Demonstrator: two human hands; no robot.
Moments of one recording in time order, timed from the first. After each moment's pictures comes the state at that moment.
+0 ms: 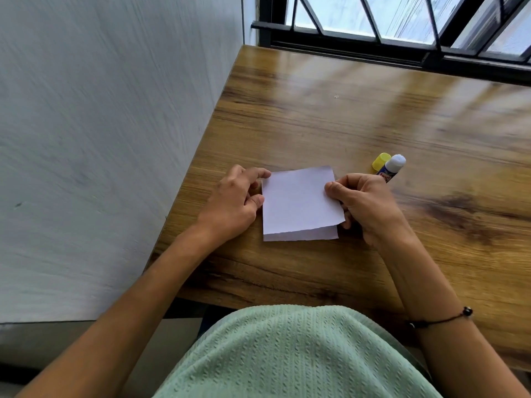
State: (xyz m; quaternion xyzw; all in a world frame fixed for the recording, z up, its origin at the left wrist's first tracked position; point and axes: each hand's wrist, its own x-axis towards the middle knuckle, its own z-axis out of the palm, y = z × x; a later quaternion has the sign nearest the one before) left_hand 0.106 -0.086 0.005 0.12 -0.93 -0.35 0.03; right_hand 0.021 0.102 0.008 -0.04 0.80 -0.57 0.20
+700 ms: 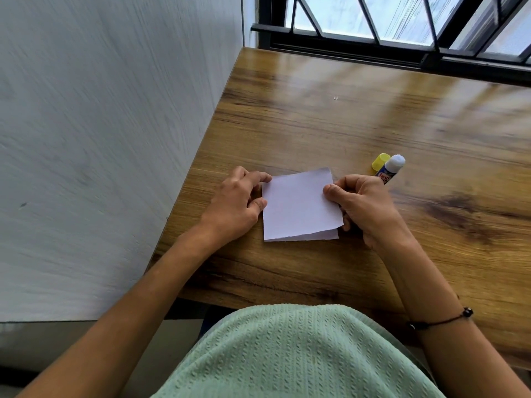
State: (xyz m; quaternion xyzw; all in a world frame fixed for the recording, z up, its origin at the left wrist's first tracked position) left_hand 0.106 -0.083 0.005 0.10 -0.94 -0.32 0.03; right_hand 0.024 0.102 0.007 -0.06 0.81 -0.54 0.19
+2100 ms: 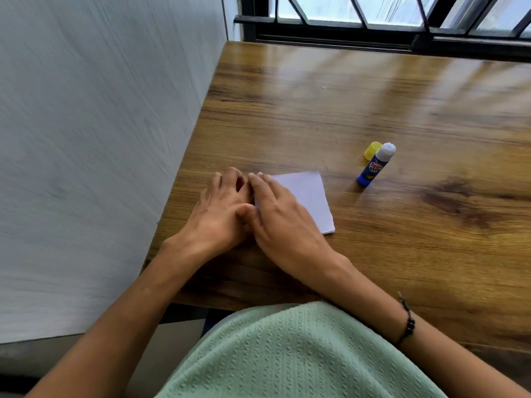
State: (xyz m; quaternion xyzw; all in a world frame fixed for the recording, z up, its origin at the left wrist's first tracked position) left_hand 0.111 -0.087 -0.001 0.04 -0.99 -0.15 -0.05; right_hand 0.090 0.040 0.019 -0.35 0.87 -0.32 0.12
